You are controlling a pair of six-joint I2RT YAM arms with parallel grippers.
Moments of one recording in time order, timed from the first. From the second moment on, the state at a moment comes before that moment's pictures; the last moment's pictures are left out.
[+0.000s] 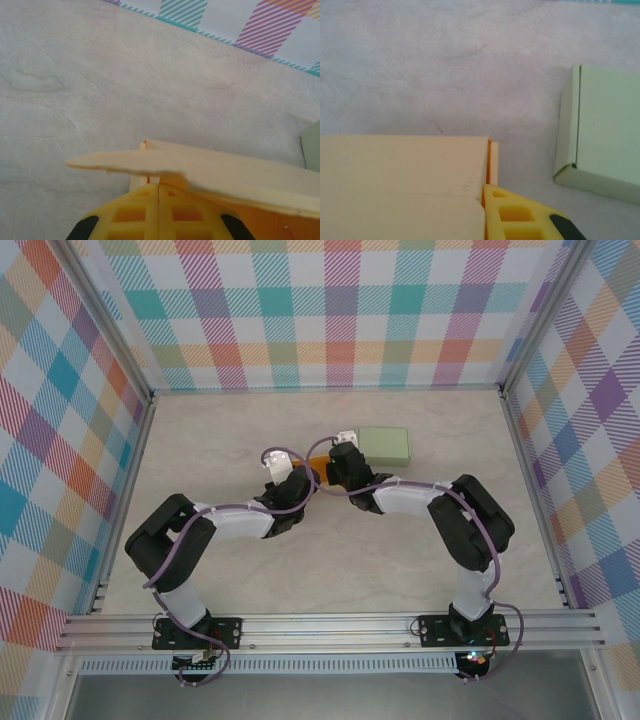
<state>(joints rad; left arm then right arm) -0.76 1.71 0.84 0.23 -0.78 -0.75 0.73 1.85 1.06 0.17 0.38 0.33</state>
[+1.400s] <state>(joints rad) -0.87 0.93 0.61 -0.34 -0.62 -0.80 0.74 1.63 0.84 0.09 0.31 0.43</state>
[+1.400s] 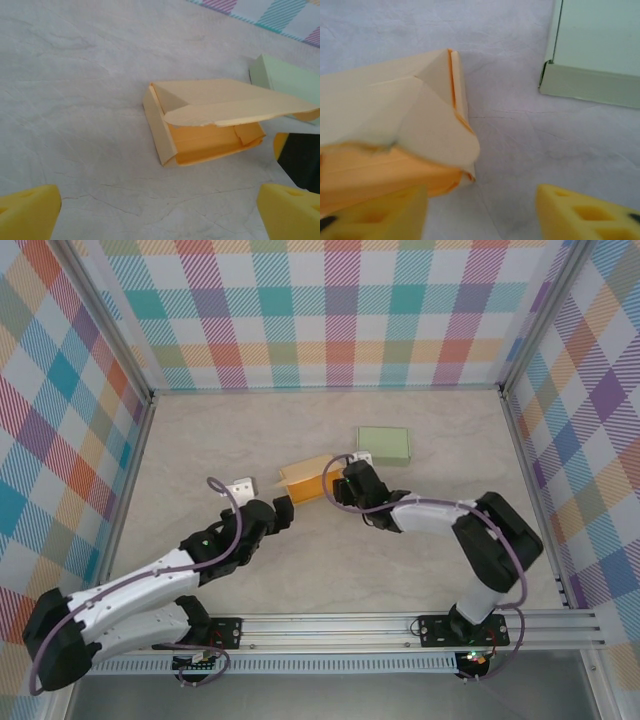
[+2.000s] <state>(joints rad) -0.65 1.35 1.04 -0.44 -0.53 -0.56 0.72 1.55 1.26 -0.36 0.23 0.31</state>
